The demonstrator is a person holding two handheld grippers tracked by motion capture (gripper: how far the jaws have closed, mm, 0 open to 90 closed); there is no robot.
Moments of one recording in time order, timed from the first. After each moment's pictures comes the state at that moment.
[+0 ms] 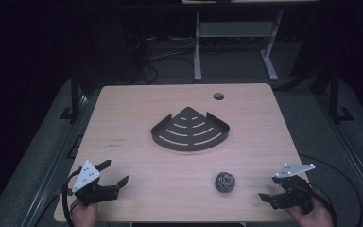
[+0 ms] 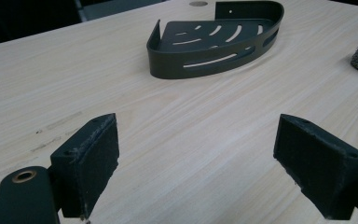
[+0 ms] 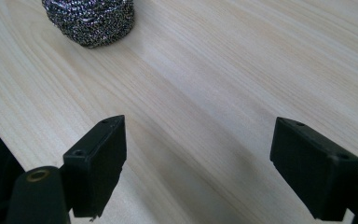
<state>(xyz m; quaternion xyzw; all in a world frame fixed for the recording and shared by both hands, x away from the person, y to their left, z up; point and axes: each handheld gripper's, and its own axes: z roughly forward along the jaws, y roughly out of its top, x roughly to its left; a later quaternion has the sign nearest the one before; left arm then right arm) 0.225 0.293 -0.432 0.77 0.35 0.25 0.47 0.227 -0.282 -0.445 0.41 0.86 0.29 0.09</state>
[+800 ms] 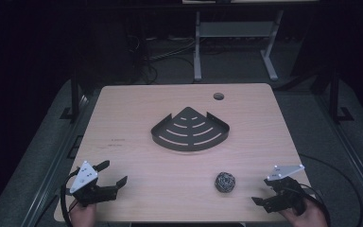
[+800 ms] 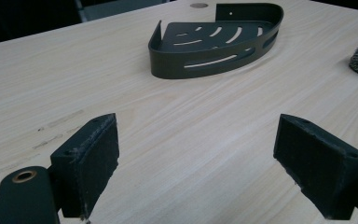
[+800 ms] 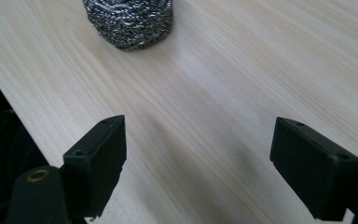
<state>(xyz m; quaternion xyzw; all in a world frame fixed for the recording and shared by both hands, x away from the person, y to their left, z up) 0.223 0.297 -0.432 0.77 0.36 0.25 0.47 0.226 -0.261 -0.444 0.37 0.88 0.29 0.07</state>
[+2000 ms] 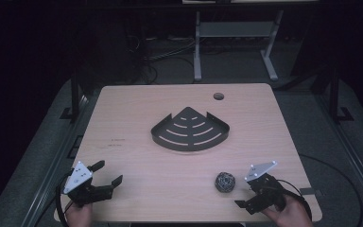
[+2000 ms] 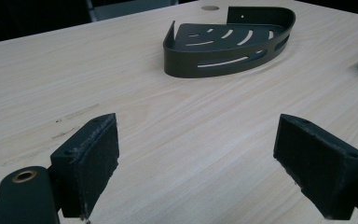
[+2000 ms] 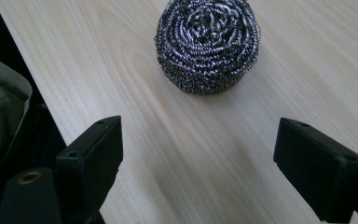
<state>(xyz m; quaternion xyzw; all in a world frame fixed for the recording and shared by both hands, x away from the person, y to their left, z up) 0.222 0.309 -0.433 0.75 0.38 0.25 0.48 0.235 -0.207 -0.437 0.31 0.91 0.27 0.04</state>
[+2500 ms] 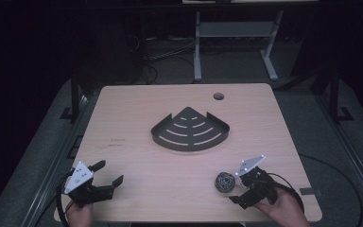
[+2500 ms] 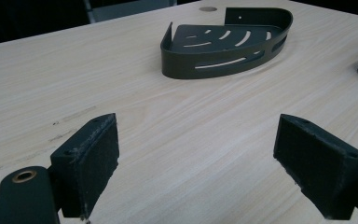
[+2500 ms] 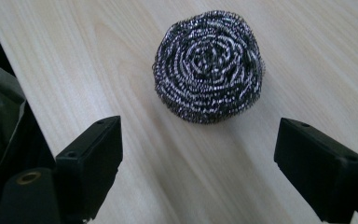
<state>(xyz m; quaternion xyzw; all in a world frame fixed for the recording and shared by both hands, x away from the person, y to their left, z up) 0.222 0.307 -0.432 0.75 0.37 0.25 0.48 0.251 -0.188 -0.434 0.30 0.92 0.25 0.04</state>
